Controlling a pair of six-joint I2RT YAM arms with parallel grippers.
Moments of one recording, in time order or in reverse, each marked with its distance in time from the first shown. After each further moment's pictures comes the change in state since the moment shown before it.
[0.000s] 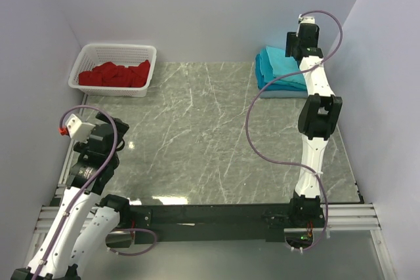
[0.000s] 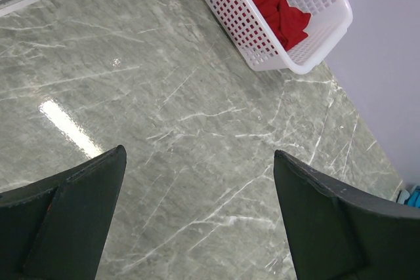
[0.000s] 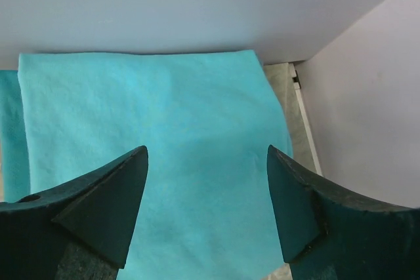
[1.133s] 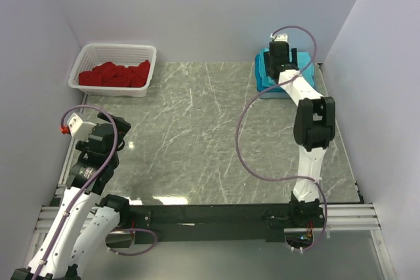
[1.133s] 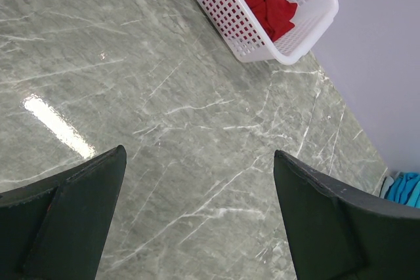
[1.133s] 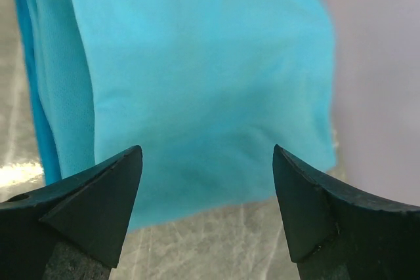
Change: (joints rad) left arm 0.000 0.000 -0.003 0.025 0.048 -0.004; right arm 0.198 -0.233 -0.525 0.175 0.286 -0.028
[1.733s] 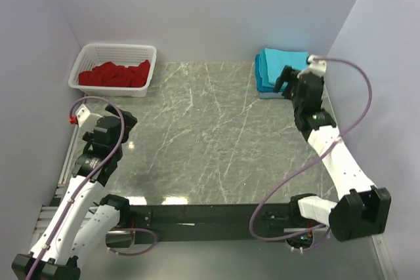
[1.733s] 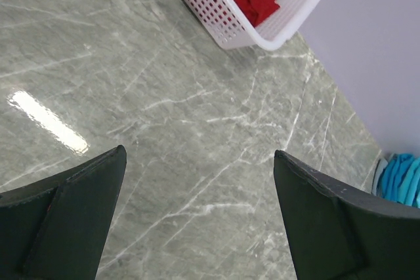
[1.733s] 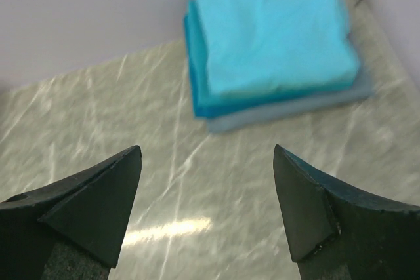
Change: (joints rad) left arm 0.000 0.097 0.005 0.109 0.066 0.029; right arm 0.027 -0.954 -0.734 0.121 -0.221 0.394
